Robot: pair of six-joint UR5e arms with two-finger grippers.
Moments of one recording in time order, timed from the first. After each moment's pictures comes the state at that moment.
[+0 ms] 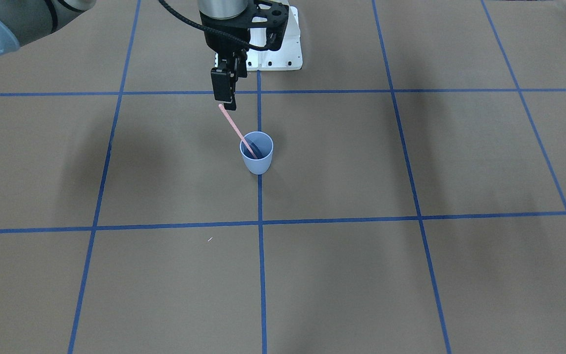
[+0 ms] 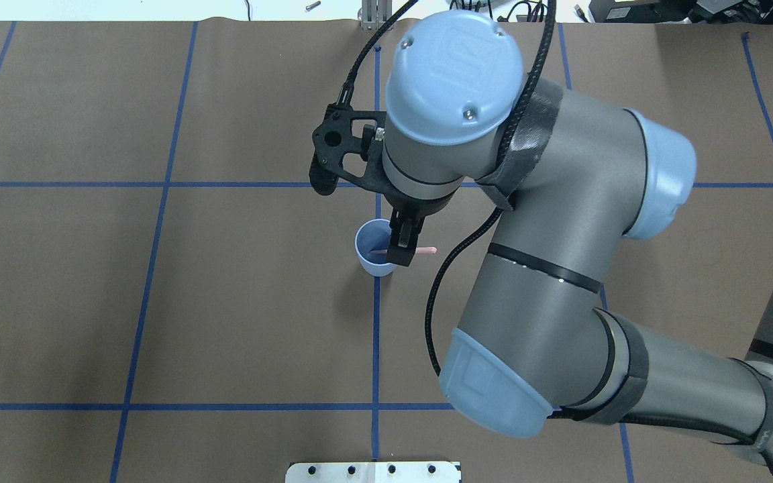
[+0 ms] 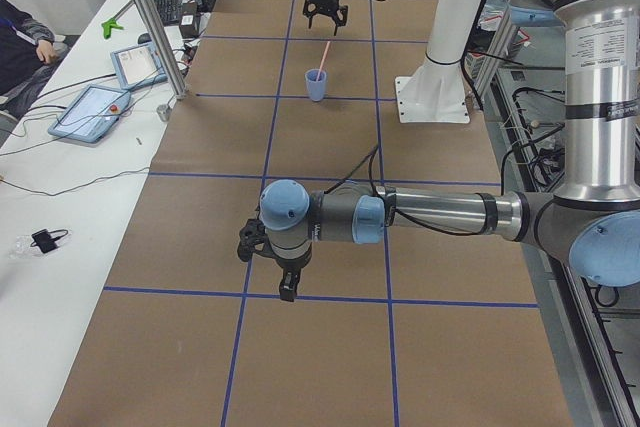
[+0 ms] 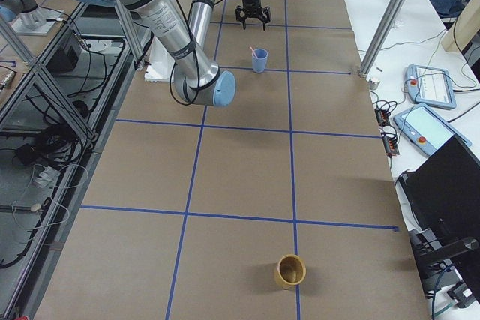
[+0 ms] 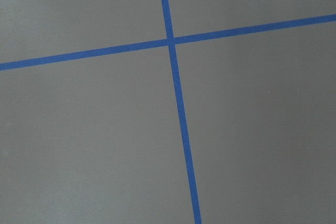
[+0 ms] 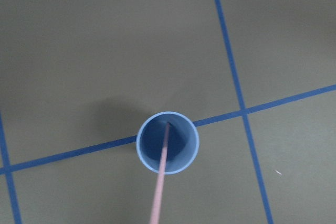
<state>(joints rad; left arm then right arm) -1.57 -1.46 -1.73 -1.54 -2.38 0.13 0.59 -0.72 1.96 -1.99 1.81 -0.12</state>
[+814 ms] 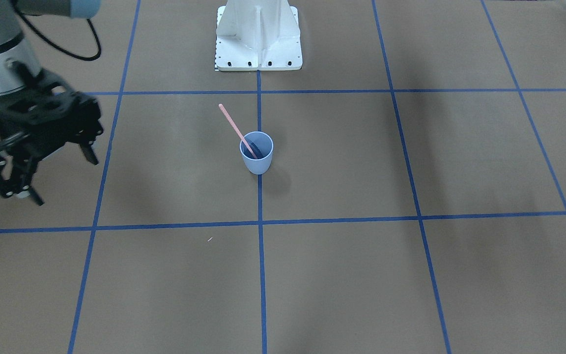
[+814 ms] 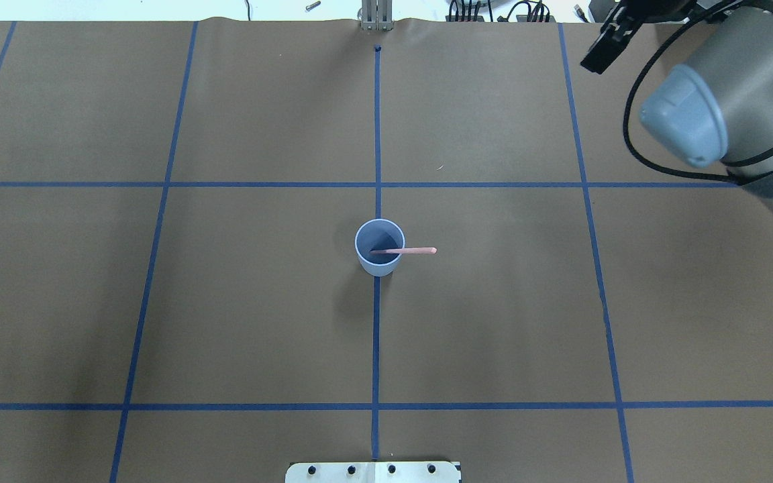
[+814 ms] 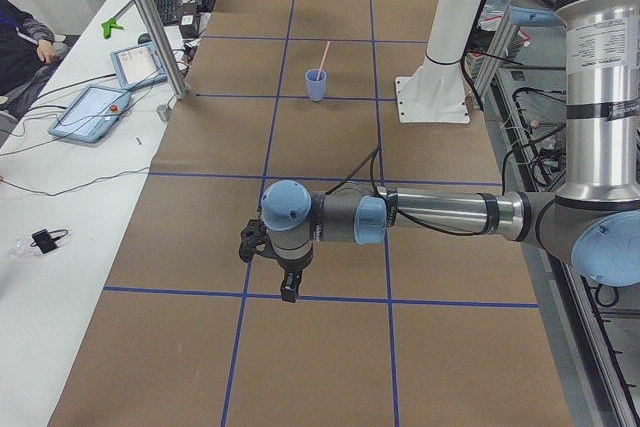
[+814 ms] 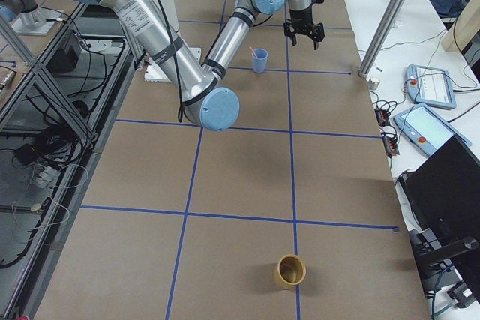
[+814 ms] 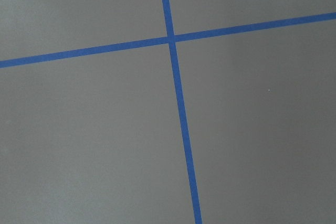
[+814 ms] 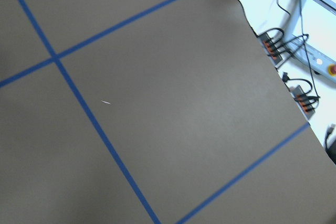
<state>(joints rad) -1.57 -1.45 -1.73 -1.54 -2.38 0.13 1.10 -0.95 1.84 -1.82 2.02 -0.17</state>
